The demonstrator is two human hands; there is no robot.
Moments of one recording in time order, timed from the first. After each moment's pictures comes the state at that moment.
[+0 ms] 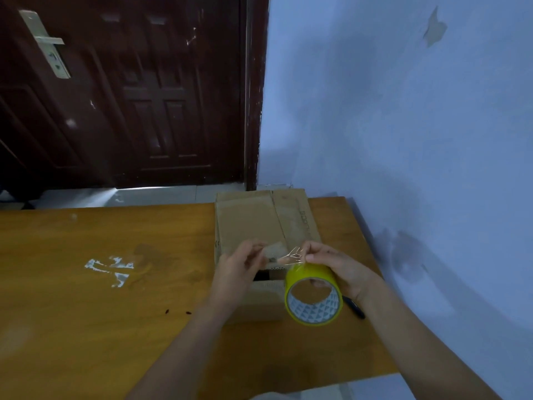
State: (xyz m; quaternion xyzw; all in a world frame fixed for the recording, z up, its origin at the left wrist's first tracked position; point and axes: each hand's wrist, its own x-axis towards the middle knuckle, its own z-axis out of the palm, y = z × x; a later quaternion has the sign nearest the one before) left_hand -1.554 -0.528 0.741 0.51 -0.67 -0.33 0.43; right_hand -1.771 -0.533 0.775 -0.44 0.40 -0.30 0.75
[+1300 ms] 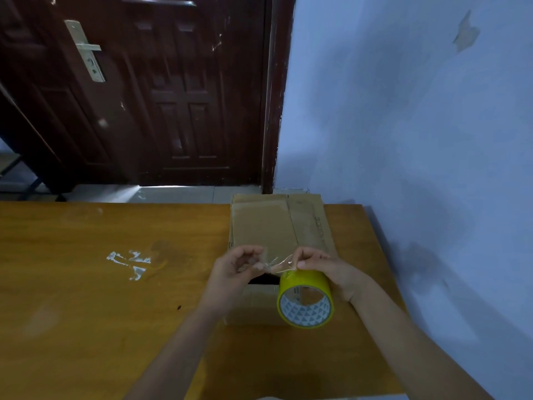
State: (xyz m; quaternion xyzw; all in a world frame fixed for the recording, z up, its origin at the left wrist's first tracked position) left_hand -1.533 -0.516 0.758 0.51 -0.50 -0.52 0.47; right_hand -1.744 -0.543 0.782 -0.47 0.37 -0.26 0.75
